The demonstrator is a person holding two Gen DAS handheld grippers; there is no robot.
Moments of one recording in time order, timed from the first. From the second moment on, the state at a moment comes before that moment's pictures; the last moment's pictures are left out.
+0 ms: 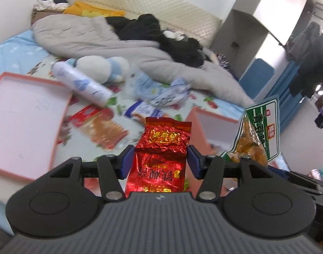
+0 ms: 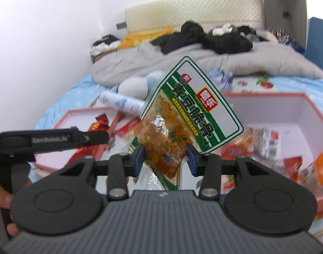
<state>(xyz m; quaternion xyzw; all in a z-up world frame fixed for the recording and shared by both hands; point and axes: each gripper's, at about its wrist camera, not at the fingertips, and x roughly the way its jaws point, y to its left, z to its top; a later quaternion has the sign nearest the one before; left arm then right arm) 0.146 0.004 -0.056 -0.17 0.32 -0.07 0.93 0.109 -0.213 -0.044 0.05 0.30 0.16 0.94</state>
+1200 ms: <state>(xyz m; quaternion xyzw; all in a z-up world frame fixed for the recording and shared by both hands) 0.248 -0.219 -0.098 -0.08 0.40 -0.19 0.89 0.166 -0.376 -0.114 0.08 0.37 0.04 0.92</state>
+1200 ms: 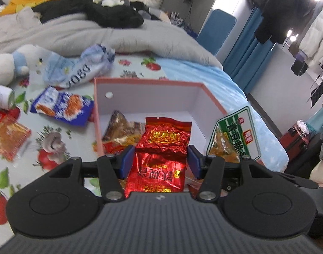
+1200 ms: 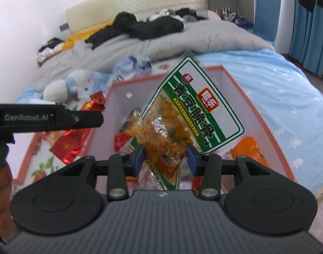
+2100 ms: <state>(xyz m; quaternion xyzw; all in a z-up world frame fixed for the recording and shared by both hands) 0.238 -0.223 -0.088 -0.04 0.38 -0.18 0.91 0.170 -0.399 -0.128 0.11 0.37 0.04 0.92</state>
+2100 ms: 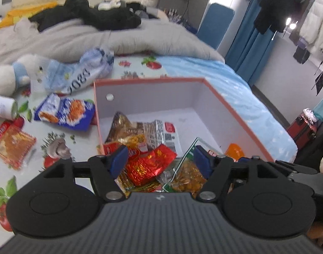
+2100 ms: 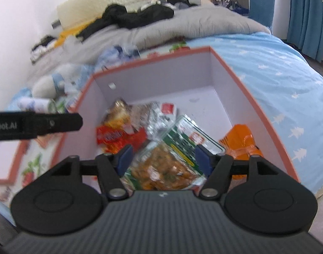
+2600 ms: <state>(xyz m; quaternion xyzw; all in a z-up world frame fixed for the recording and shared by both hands) 0.174 -0.136 -0.018 -0.07 0.29 -0.15 0.94 0.129 -0.356 -0.058 0.13 0.27 0.05 0.95</state>
